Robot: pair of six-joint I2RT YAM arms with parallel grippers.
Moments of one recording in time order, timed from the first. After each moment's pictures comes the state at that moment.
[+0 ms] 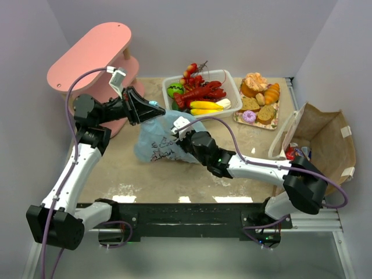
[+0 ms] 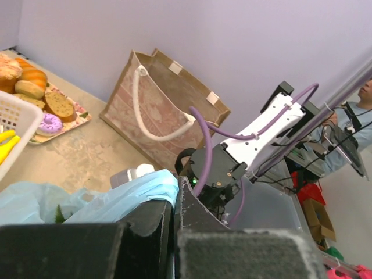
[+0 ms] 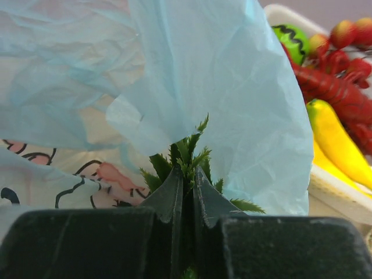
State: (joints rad) left arm -0.18 1.11 1.03 0.47 1.14 -0.90; right arm 1.00 1.48 0.87 0.38 0.37 -0.18
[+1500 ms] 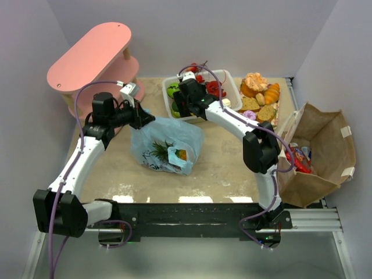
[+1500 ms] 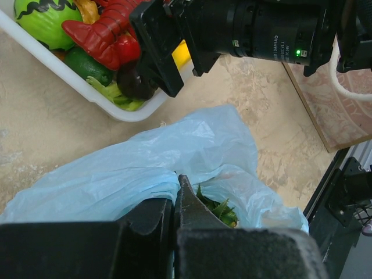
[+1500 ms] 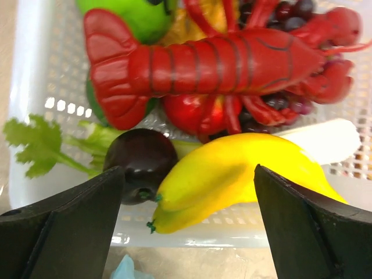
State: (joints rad) left arm -0.13 1.22 1.00 -0.20 0.71 -0.15; right arm 0.66 2.09 1.82 -0.44 0.41 0.10
